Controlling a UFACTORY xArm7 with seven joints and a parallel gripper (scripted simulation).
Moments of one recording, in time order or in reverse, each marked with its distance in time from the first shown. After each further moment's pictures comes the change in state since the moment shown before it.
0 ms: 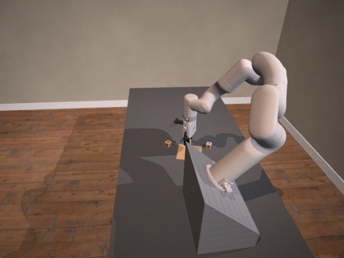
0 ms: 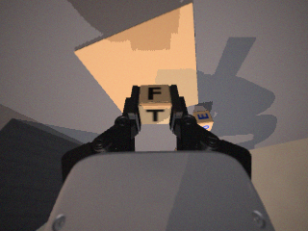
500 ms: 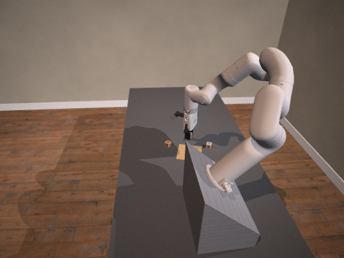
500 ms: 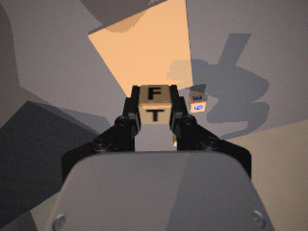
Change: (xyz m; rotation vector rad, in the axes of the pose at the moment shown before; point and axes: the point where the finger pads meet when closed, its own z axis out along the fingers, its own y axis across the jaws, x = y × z) arm -0.003 0.000 -0.049 0.002 -0.005 0.001
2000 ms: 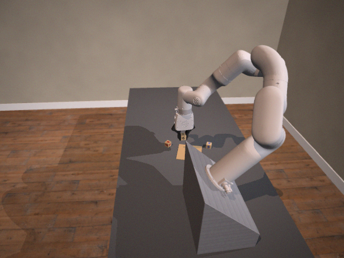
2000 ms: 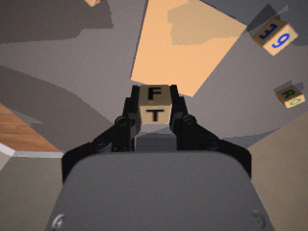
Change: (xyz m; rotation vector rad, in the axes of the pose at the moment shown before) arm 0.023 -0.032 -0.002 0.007 -0.003 0.920
